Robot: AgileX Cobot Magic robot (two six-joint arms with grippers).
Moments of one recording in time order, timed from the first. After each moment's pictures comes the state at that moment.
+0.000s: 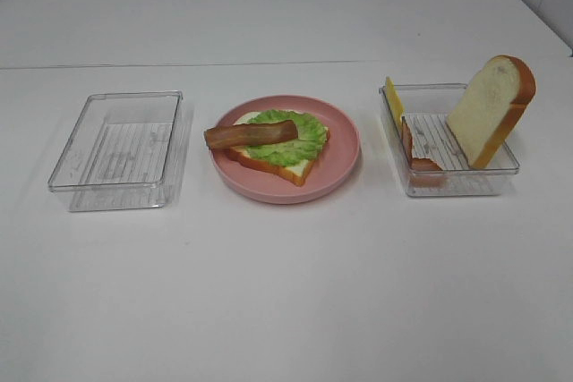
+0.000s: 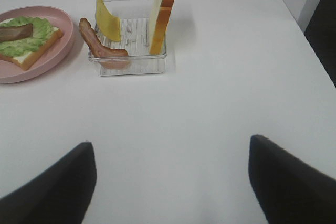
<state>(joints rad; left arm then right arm) -0.26 0.00 -0.54 0.07 1.12 -0.05 -0.06 -0.01 -0.51 0.08 1.07 -0.05</state>
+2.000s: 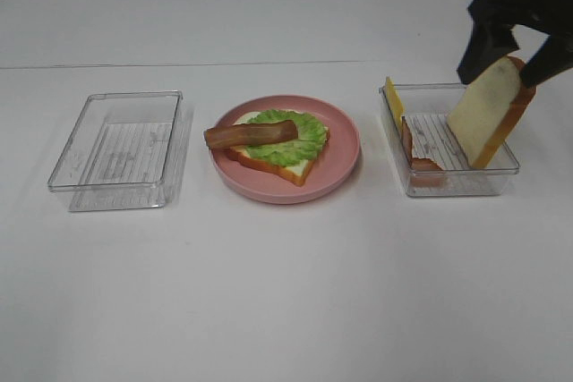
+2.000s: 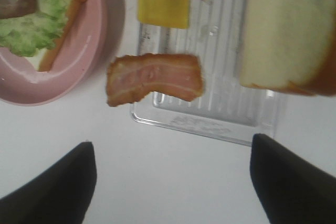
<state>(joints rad) -0.26 -0.01 -0.51 0.00 1.05 0.03 0.07 1.78 -1.43 0.30 1.01 -0.21</state>
